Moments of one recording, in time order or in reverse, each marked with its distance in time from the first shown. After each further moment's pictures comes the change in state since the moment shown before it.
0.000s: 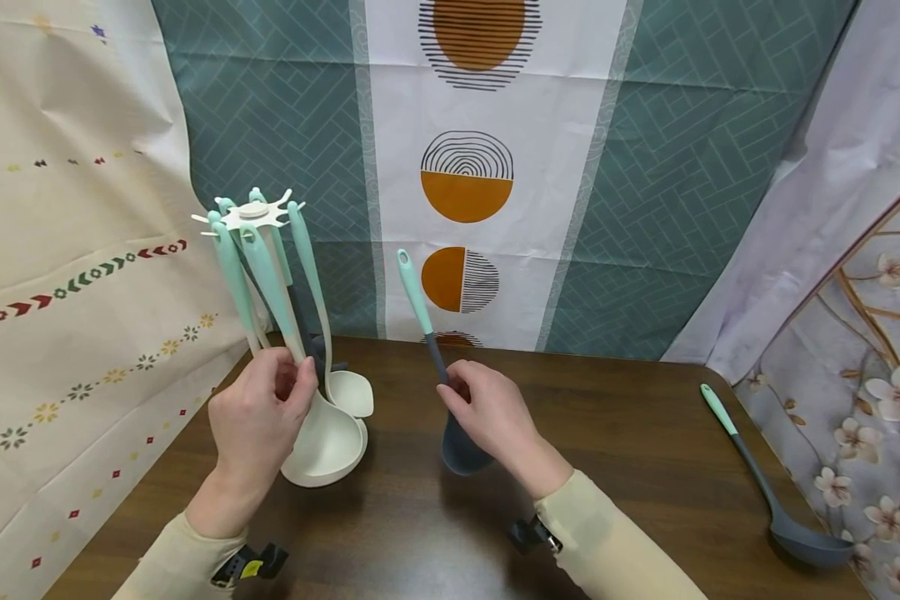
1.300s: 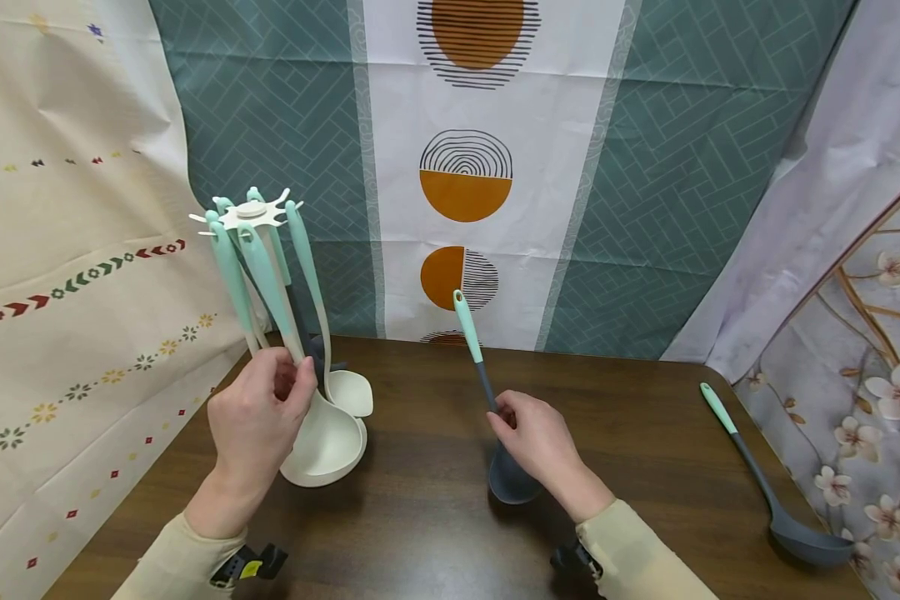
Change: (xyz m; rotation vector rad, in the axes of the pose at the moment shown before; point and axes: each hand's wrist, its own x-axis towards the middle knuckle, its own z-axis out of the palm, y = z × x) left_hand -0.001 -0.001 0.002 0.005 0.008 0.003; right_hand -0.040 0.067 -0.002 -0.100 -0.029 0.150
